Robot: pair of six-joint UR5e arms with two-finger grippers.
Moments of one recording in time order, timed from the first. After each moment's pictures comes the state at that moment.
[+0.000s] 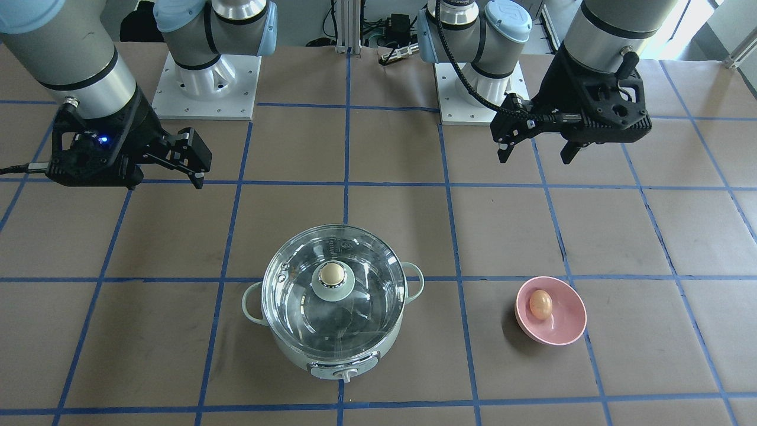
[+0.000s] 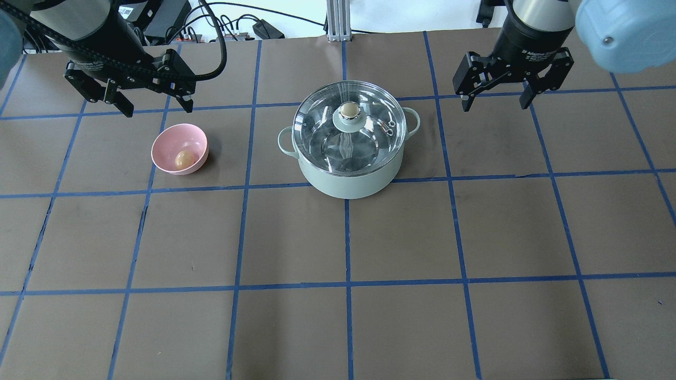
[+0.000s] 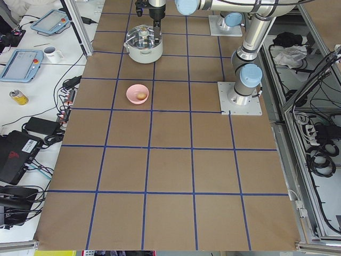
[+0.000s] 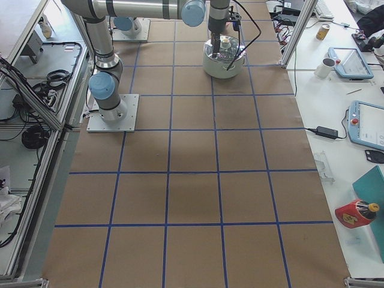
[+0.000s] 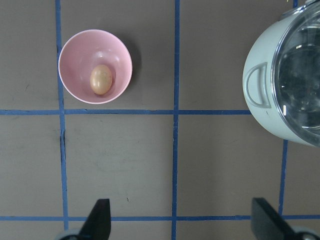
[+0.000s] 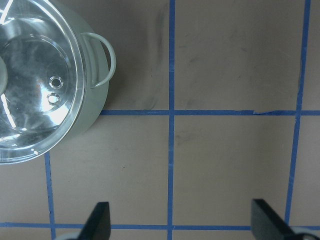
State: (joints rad) left arm -1.52 -1.58 -1.50 -1.59 1.55 0.03; right arm 1.55 -1.48 1.52 -1.60 -1.55 -0.03
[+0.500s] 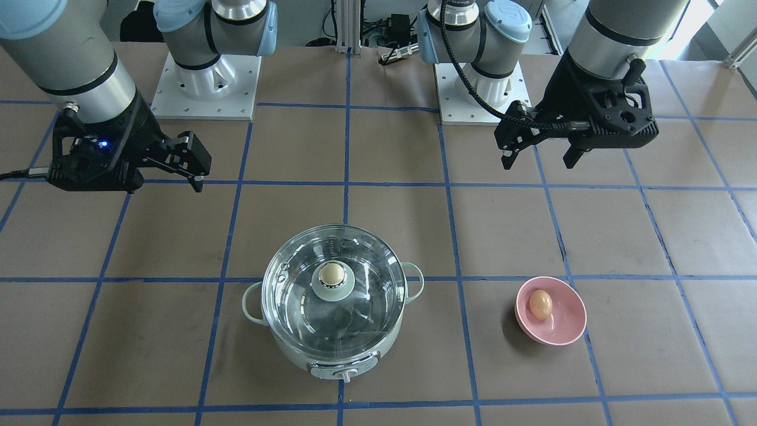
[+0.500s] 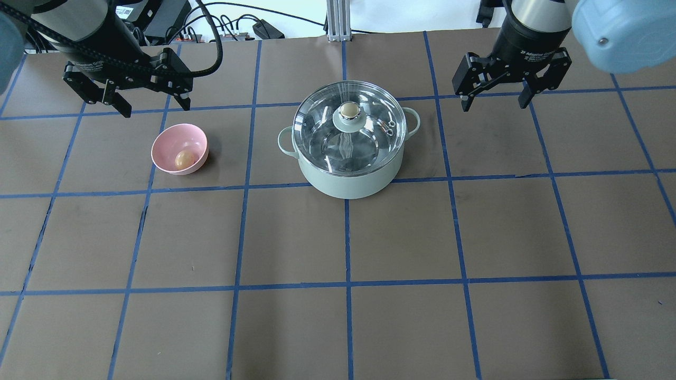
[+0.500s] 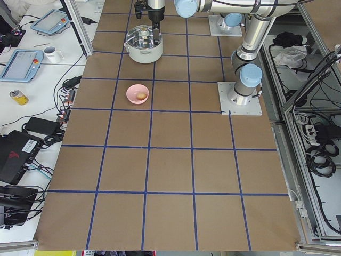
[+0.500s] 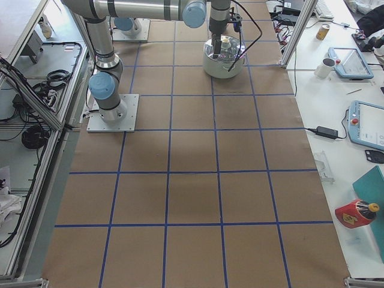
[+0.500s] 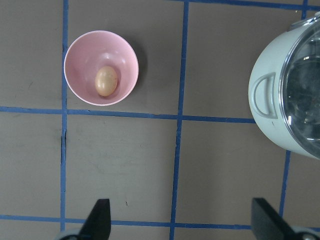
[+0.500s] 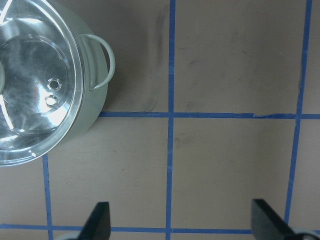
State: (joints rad) left arm -1.50 -1.58 -1.52 -1.56 1.55 0.00; right arm 1.55 -1.48 1.52 -1.61 -1.55 -0.04
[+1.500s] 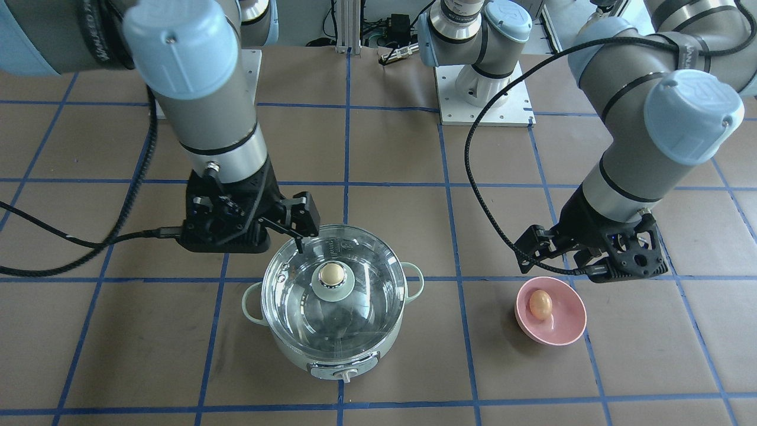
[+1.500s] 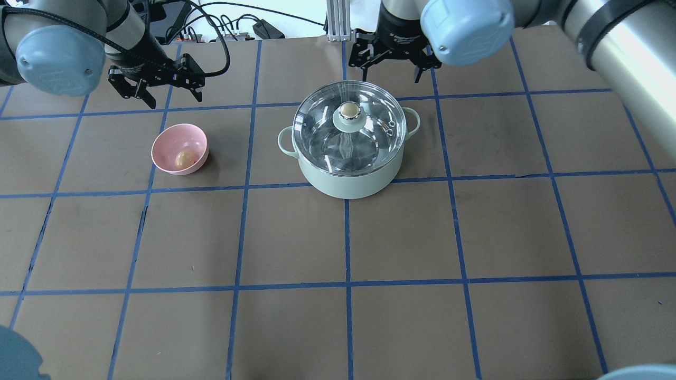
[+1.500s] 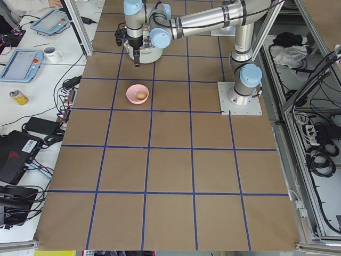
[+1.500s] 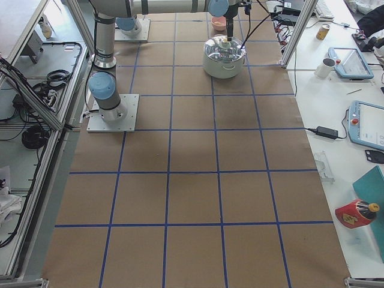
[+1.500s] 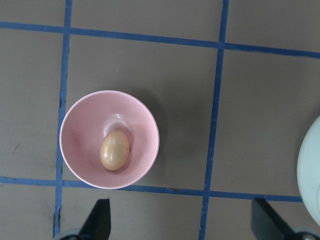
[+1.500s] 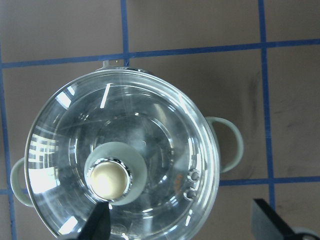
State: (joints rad) left arm -1.44 -1.83 -1.52 -1.29 1.54 0.02; right arm 1.79 -1.24 1.33 -1.80 -1.54 0.27
